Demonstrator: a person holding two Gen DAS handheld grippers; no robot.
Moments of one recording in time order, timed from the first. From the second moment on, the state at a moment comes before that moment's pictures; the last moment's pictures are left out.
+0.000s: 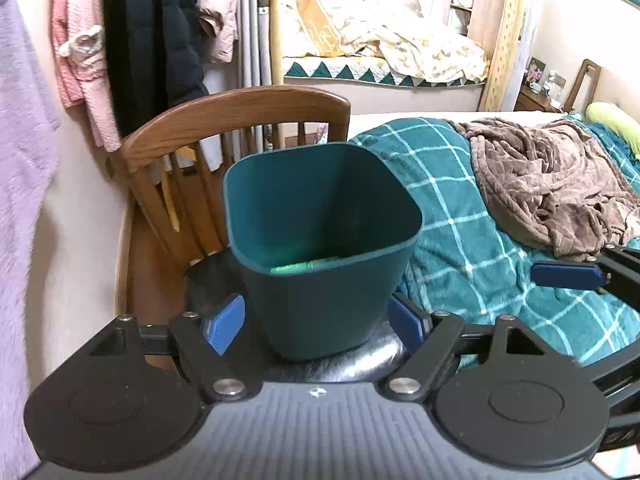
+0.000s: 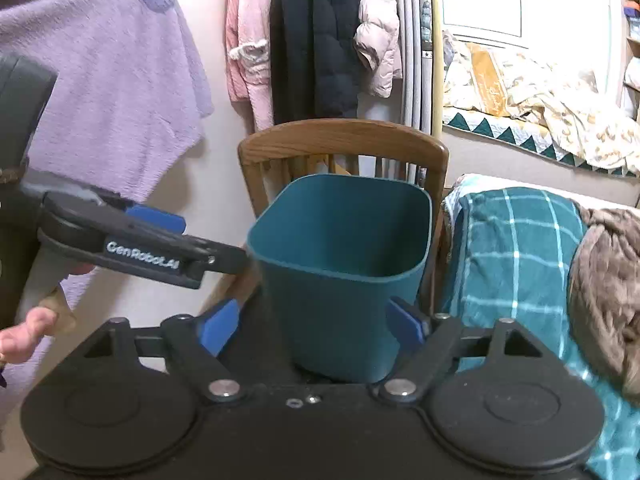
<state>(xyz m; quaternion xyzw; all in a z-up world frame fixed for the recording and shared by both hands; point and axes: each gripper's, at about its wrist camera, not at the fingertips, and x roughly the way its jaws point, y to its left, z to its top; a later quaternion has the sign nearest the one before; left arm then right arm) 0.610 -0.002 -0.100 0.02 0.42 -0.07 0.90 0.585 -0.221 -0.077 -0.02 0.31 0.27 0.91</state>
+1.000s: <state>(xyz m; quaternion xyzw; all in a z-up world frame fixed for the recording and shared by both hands) 0.506 0.060 -0.466 -0.10 0.55 -0.01 0.83 0.472 -0.230 -0.444 0.03 0.47 0.20 0.86</state>
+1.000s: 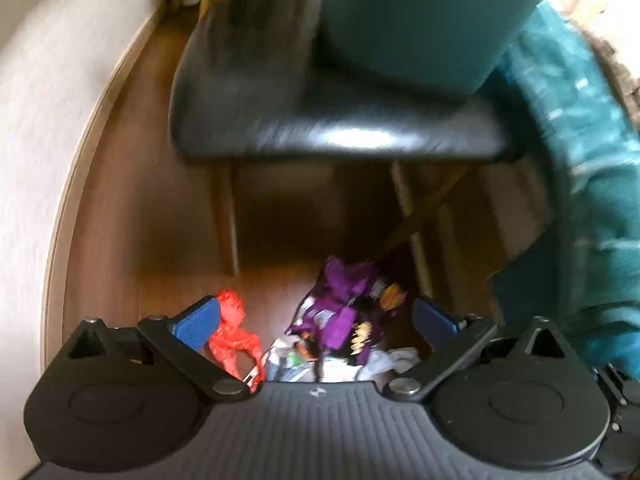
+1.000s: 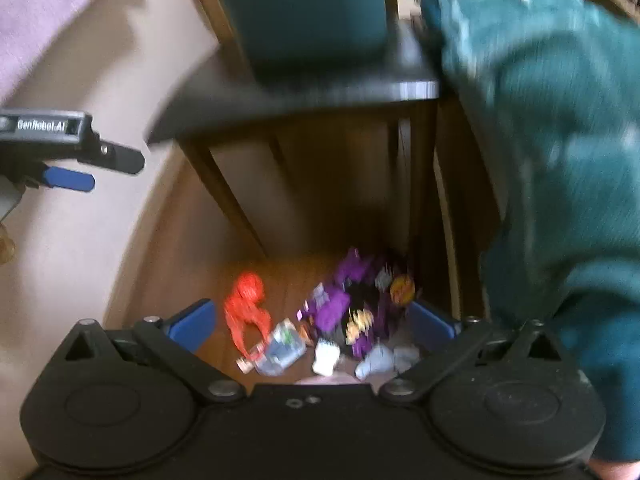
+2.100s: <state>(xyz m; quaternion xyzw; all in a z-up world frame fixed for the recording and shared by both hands) 0.559 0.134 -0.909 -0.07 0.64 0.12 0.76 0.479 -0.140 -0.834 -0.03 0.62 0.24 0.74</state>
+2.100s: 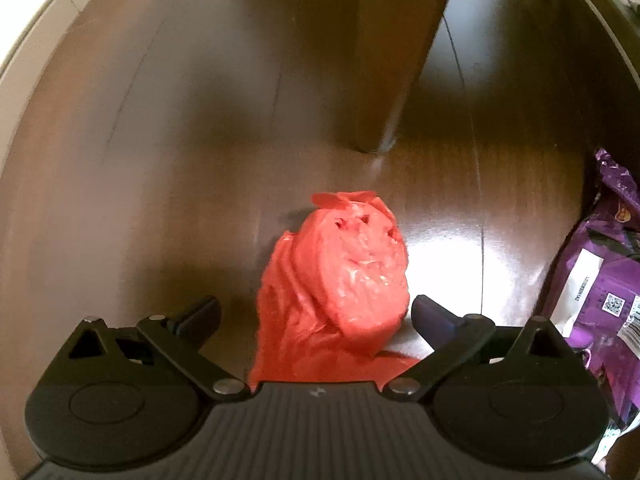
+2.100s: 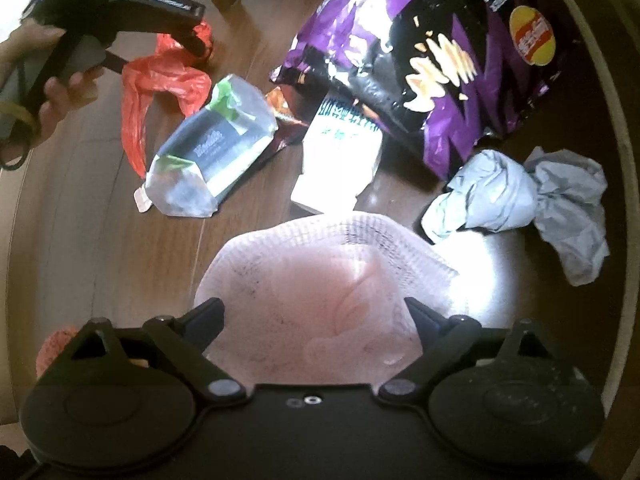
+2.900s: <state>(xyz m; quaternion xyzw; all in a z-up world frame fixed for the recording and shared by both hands) 0.514 0.098 -0.718 -0.09 0.65 0.10 0.75 0.477 -0.171 -0.682 -0.04 0.59 0.25 0.77</state>
